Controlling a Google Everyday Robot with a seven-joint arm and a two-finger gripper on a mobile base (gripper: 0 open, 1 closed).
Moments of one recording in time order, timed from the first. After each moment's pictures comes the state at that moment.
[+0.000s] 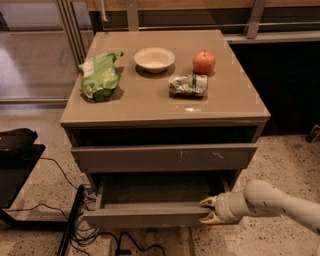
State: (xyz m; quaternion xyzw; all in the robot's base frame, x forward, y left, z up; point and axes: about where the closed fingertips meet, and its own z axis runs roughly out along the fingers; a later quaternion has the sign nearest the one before) arm 0.488 -0.172 0.403 -0.68 0.65 0.15 0.30
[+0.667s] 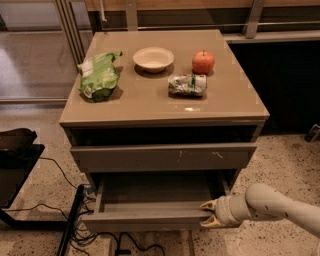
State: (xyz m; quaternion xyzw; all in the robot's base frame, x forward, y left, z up) arm 0.475 -0.174 0.403 -0.68 0.65 0.15 0.30
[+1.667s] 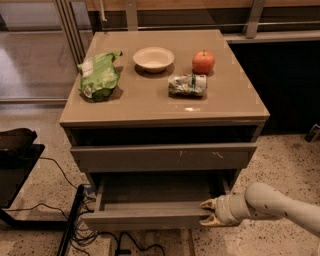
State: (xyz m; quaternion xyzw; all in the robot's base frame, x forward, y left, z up) arm 0.475 -0.174 0.403 -0.68 0.65 0.15 0.30
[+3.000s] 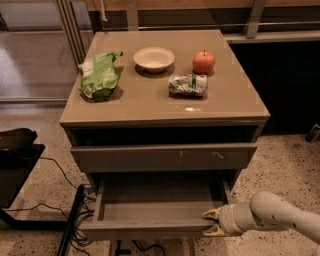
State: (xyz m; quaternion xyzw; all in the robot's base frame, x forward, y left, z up) arm 0.437 -0.182 0.404 -0.69 0.65 0.16 0.29
